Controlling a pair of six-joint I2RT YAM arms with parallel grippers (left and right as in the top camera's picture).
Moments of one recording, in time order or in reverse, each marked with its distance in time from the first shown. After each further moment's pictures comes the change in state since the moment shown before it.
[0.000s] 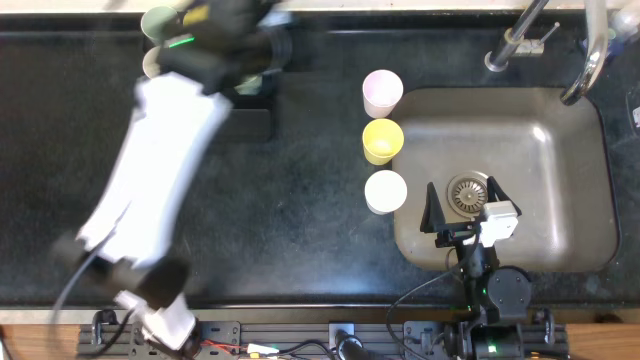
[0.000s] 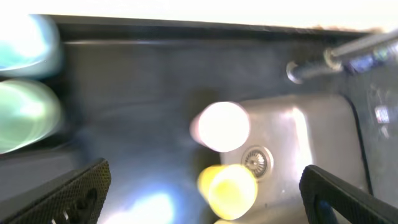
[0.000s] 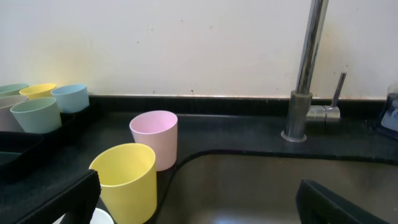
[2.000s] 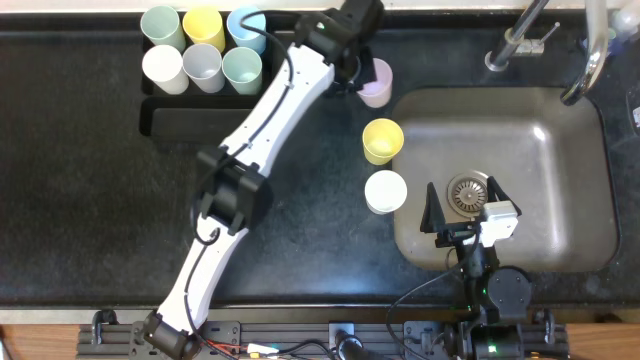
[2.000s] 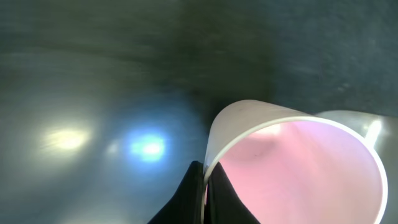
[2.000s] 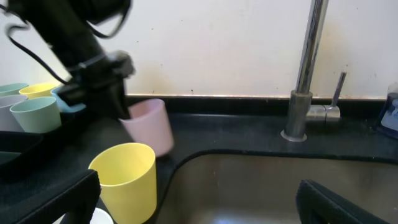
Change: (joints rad) left arm -0.072 0.644 0.463 -0.197 -0.055 -0.306; right arm 0.000 0.000 0.000 -0.001 0.000 0.000
